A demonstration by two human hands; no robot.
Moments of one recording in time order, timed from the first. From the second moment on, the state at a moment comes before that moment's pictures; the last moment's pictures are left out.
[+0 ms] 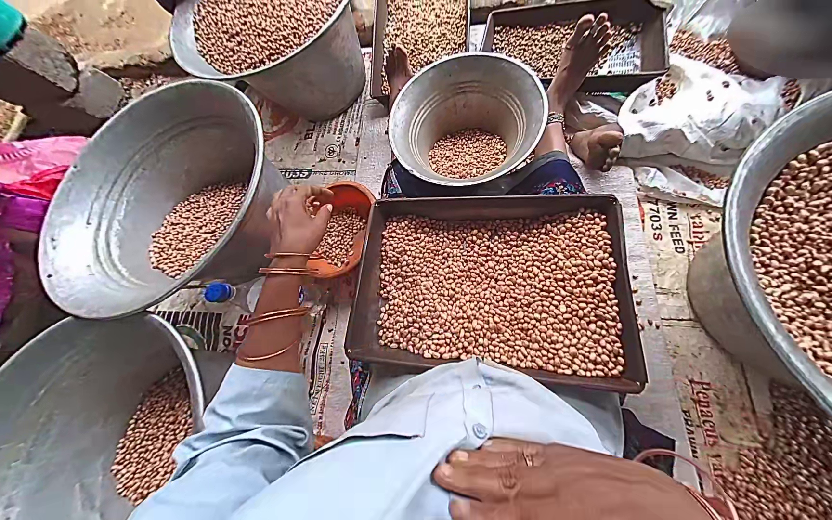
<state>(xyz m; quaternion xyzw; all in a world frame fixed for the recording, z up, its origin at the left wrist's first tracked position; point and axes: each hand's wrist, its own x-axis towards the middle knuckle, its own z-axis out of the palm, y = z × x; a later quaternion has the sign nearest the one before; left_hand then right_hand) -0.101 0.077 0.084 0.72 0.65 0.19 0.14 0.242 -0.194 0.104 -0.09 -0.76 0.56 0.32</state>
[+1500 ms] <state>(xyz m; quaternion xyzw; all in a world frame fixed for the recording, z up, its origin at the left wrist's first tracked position) 0.007 0.035 0.048 0.68 0.55 0.21 0.43 0.275 -0.004 0.023 -0.58 -0.78 0.20 0.06</state>
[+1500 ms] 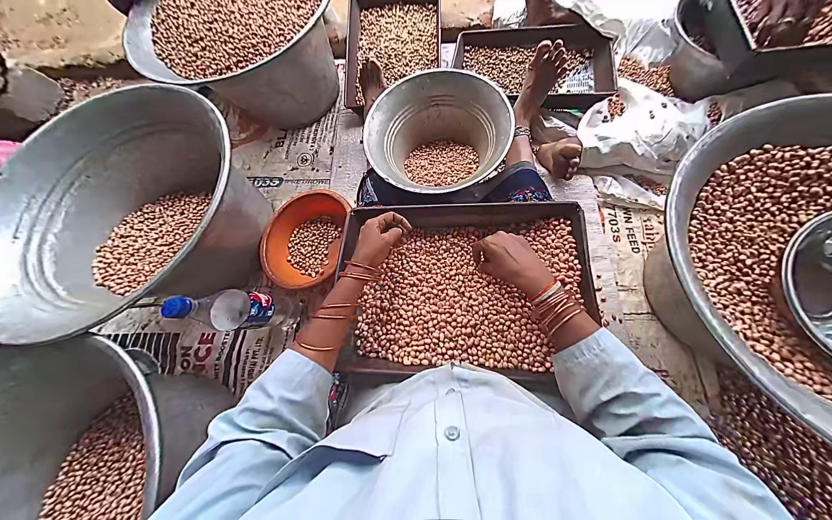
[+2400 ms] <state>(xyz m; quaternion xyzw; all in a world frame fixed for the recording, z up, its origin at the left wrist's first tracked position) 0.065 0.022 0.023 0.78 0.47 0.09 0.40 0.282 0.013 -0.004 -0.52 -0.81 0.28 0.07</state>
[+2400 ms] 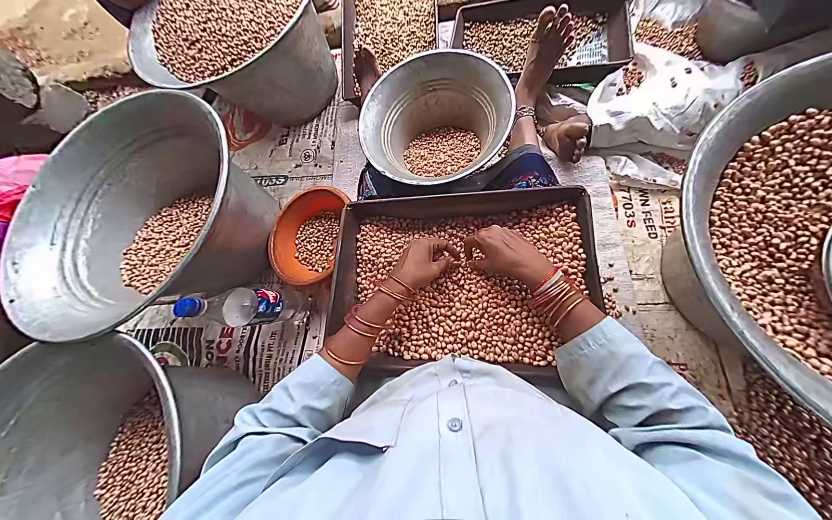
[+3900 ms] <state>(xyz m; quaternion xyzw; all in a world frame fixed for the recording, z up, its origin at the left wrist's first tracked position) 0.044 0.011 -0.008 0.88 0.39 0.02 0.28 0.275 0.004 0.005 -0.47 -0.84 0.25 0.07</state>
